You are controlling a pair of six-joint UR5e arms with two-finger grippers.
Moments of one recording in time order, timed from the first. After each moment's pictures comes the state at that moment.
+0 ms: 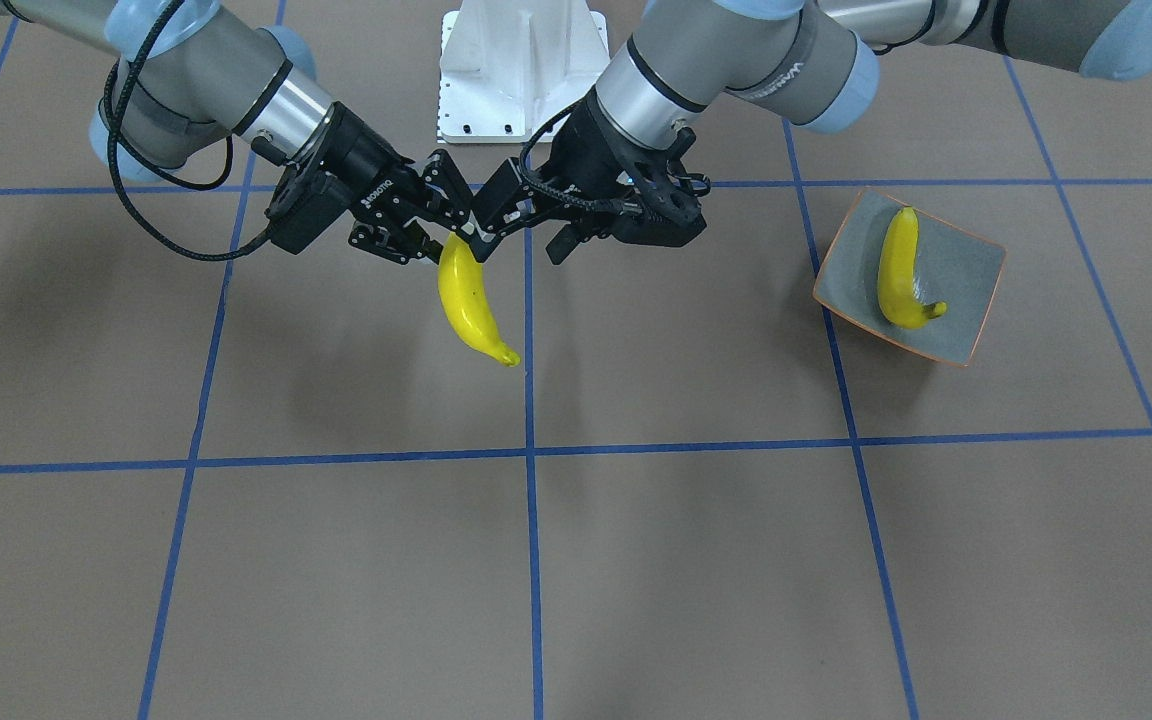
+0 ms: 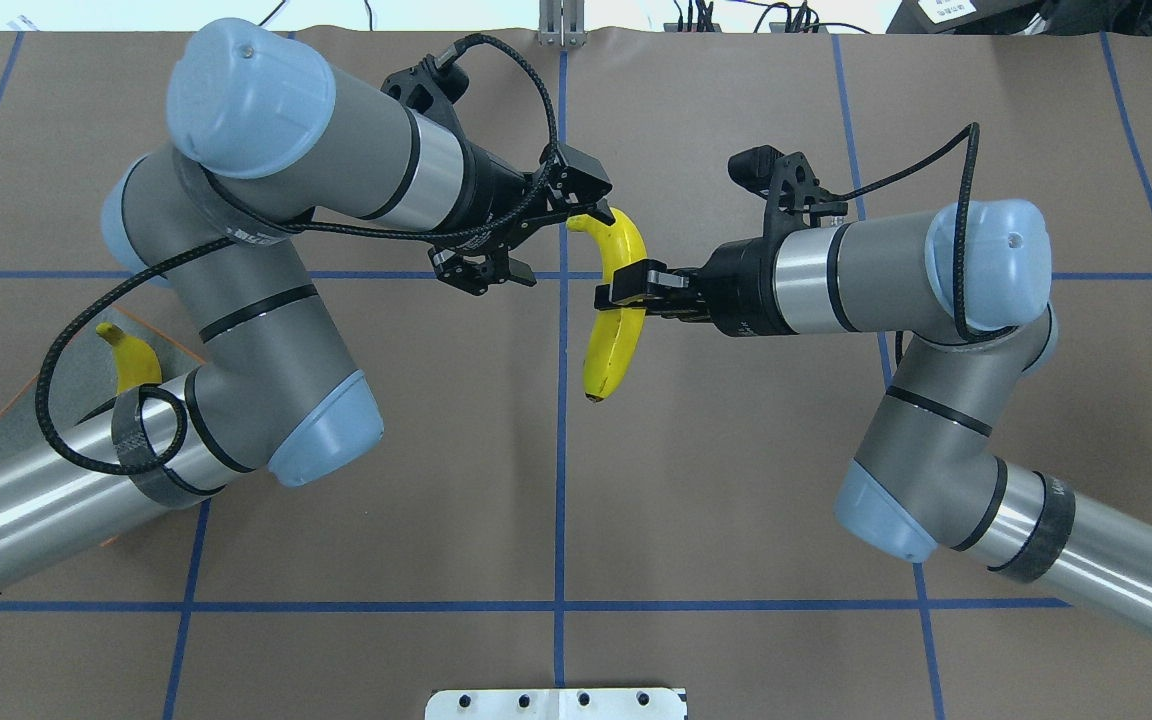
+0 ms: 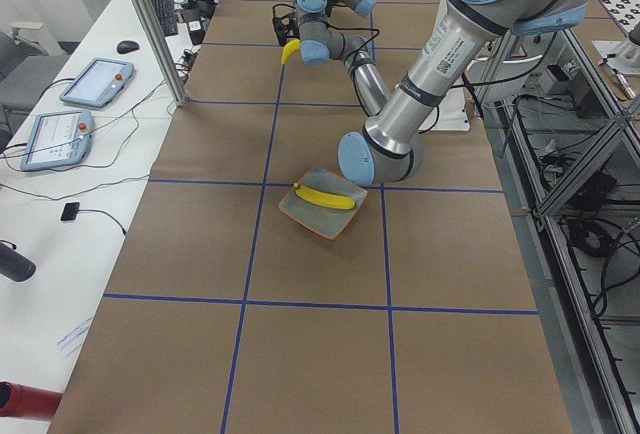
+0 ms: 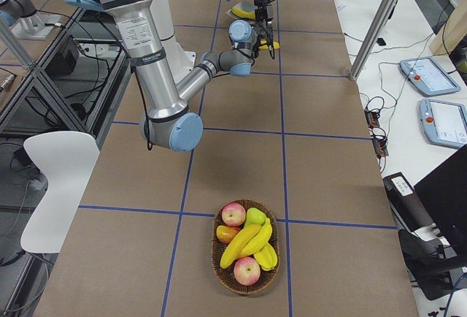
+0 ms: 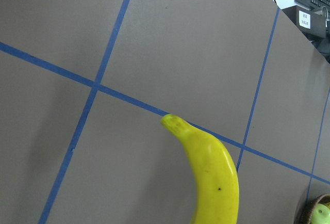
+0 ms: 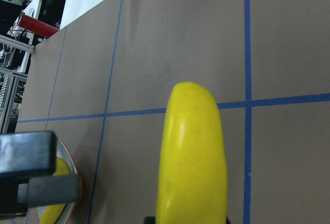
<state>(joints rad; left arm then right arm) -0.67 -2.32 -1.70 -2.07 -2.02 -1.79 0.62 -1.14 1.78 -0.65 1.92 1.43</state>
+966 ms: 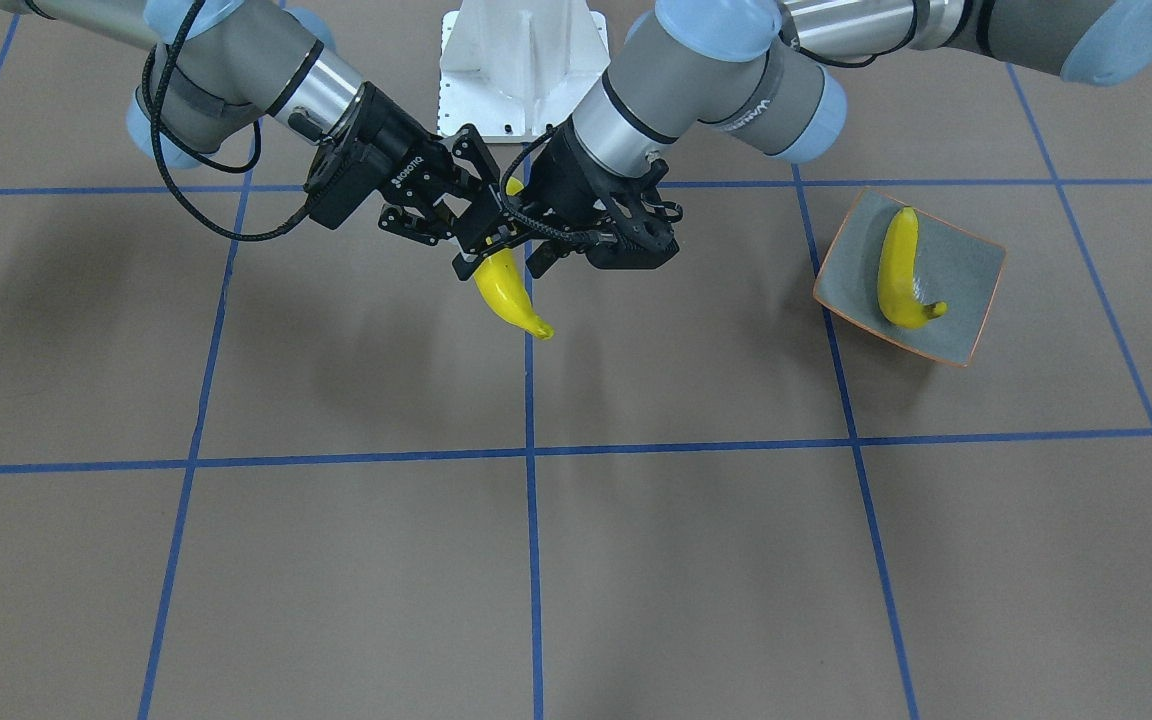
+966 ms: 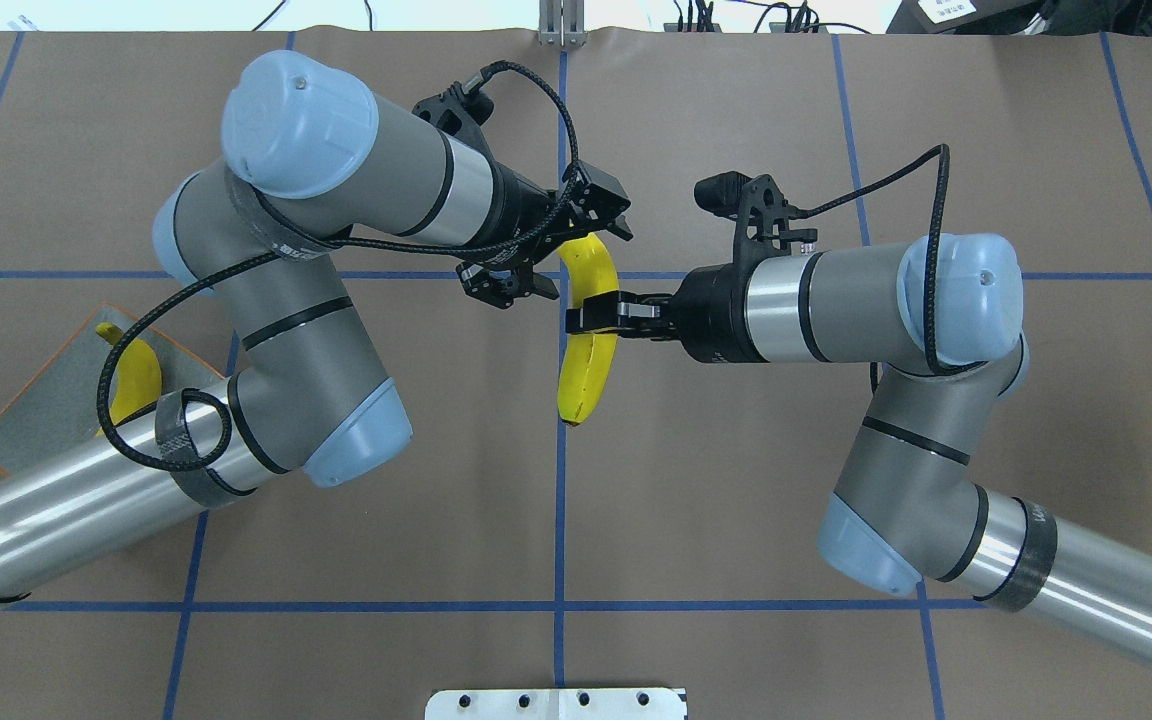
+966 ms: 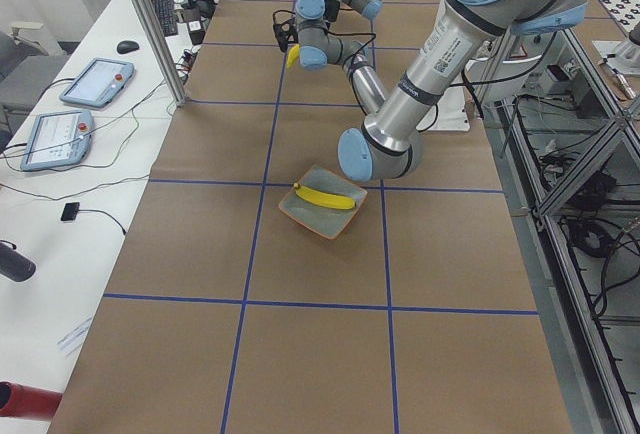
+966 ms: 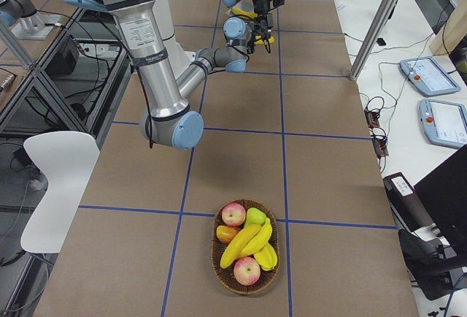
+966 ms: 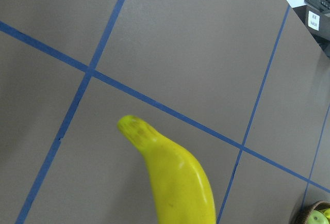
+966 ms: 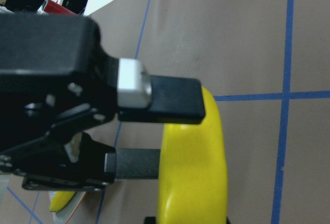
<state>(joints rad) -0.65 -2.35 -1.62 -2.14 -2.02 -1.82 0.57 -1.12 1.79 -0.65 1.88 1.38</state>
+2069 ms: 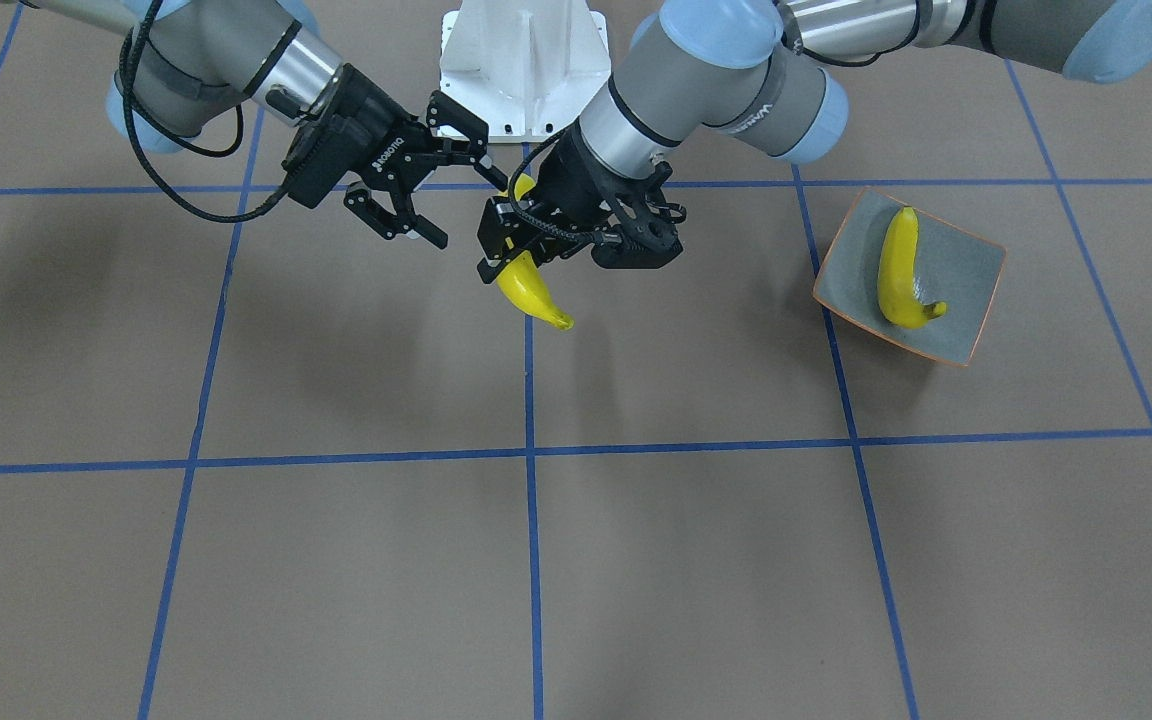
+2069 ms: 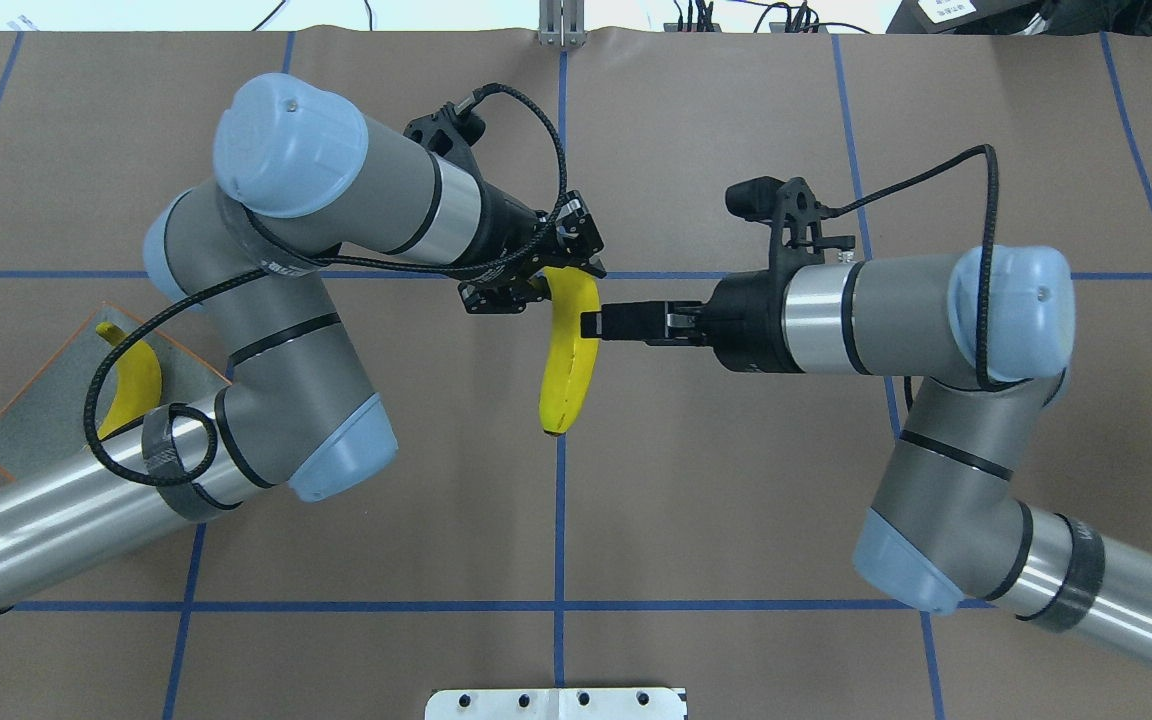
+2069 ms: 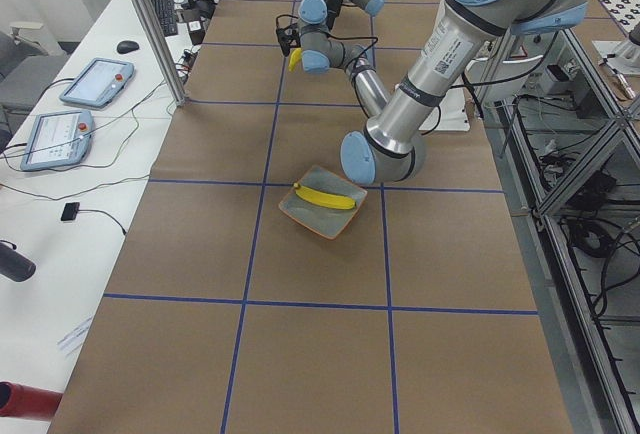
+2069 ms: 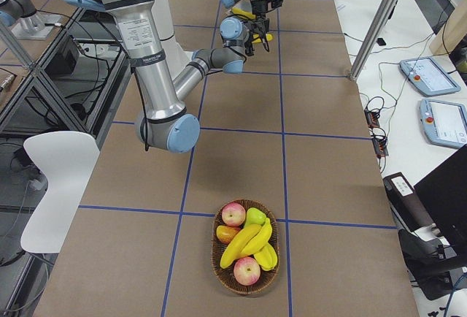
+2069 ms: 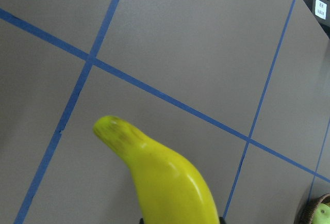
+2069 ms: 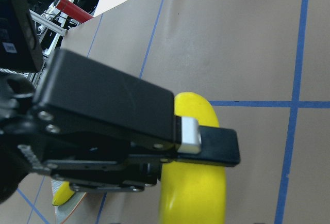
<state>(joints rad) -0.64 -2.29 -1.65 -2.14 -2.04 -1.78 0.57 -1.21 1.88 -0.65 1.87 1.33</state>
